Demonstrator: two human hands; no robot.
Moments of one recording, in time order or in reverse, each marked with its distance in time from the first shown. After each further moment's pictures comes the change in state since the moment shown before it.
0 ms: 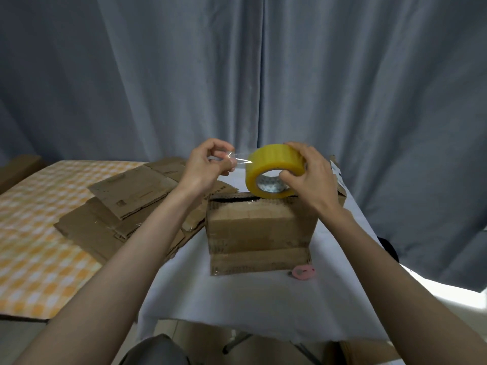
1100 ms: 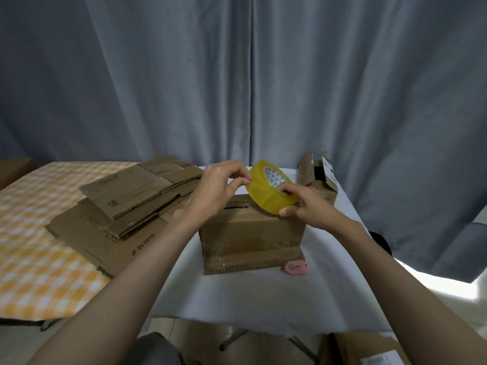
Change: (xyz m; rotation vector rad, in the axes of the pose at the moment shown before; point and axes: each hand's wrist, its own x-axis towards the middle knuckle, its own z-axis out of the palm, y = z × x) left_hand -0.024 -0.013 0.033 0.507 -0.138 0.524; right_hand -0.028 0.043 -0.011 -0.005 -0.633 0.055
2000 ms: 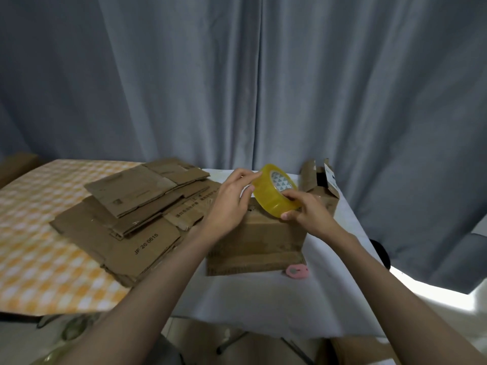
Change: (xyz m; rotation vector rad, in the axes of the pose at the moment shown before) left_hand -0.019 0.000 0.025 -0.007 0.011 -0.073; right_hand -0.005 -0.008 0.013 0.036 0.156 0.139
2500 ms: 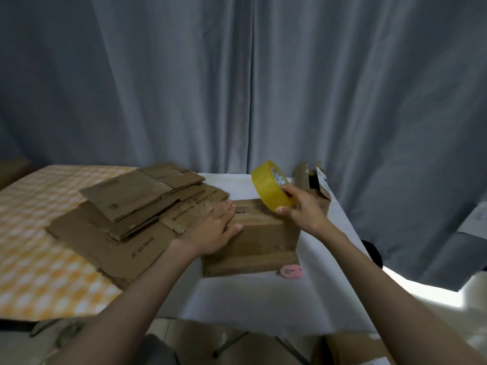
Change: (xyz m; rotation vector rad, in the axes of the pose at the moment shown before) left_hand -0.043 -0.057 0.013 0.351 -0.549 -0.195; right_hand -0.011 -0.013 -0.012 0.078 0.062 -0.005
